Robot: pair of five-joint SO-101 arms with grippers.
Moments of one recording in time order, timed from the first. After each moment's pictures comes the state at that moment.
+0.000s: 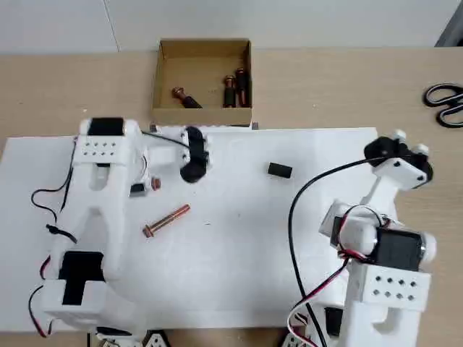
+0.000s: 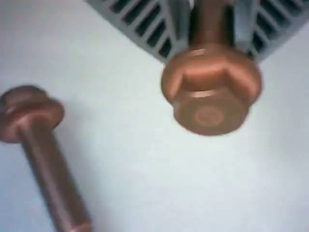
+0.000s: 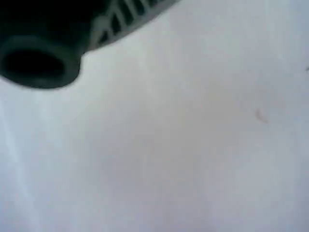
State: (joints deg) left arm -3.1 5.4 3.8 90.5 -76.7; right arm 4.8 -53.5 34.9 93.4 -19.5
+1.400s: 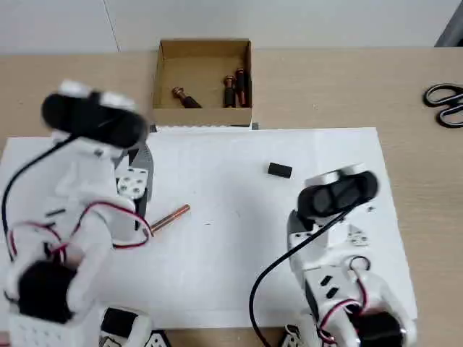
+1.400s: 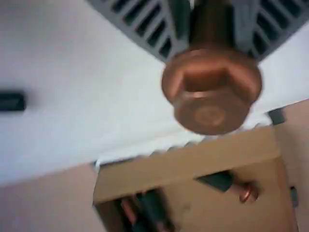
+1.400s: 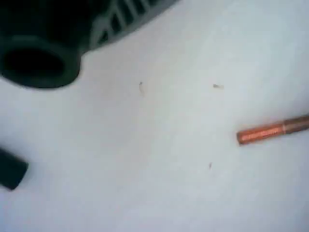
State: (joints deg) left arm 7.5 -60.6 25.4 74.3 3.6; right arm -15.8 -90.2 54.5 79.9 -3.2
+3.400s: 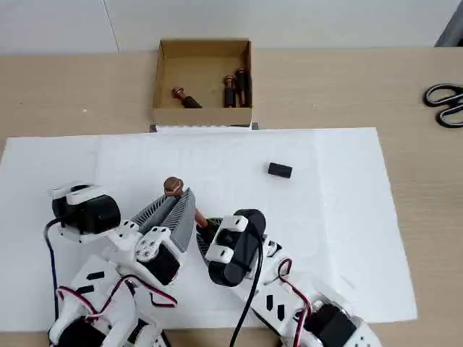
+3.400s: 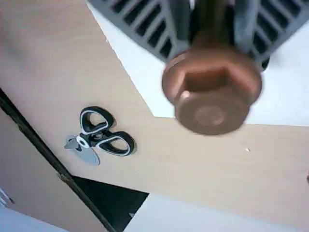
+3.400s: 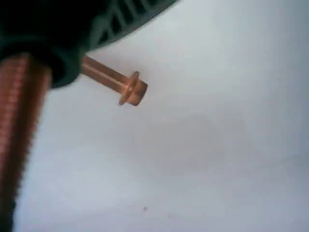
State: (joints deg) left arm 24.7 -103.3 67.7 57.5 36.4; right arm -50.4 -102.9 82.5 47.0 6.5
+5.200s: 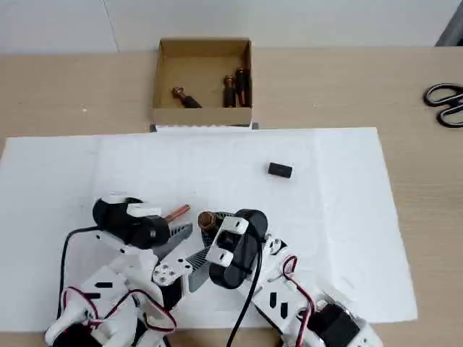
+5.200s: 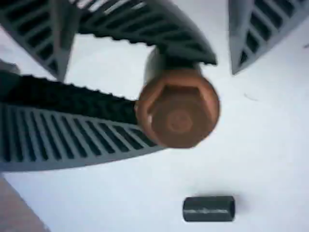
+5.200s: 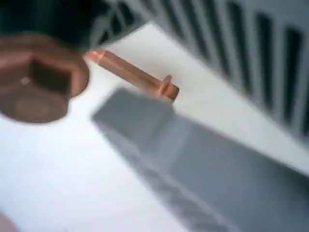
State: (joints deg) left arm 30.5 -103.5 64.7 78.4 19.9; right arm -47.6 -102.9 80.5 46.9 11.2
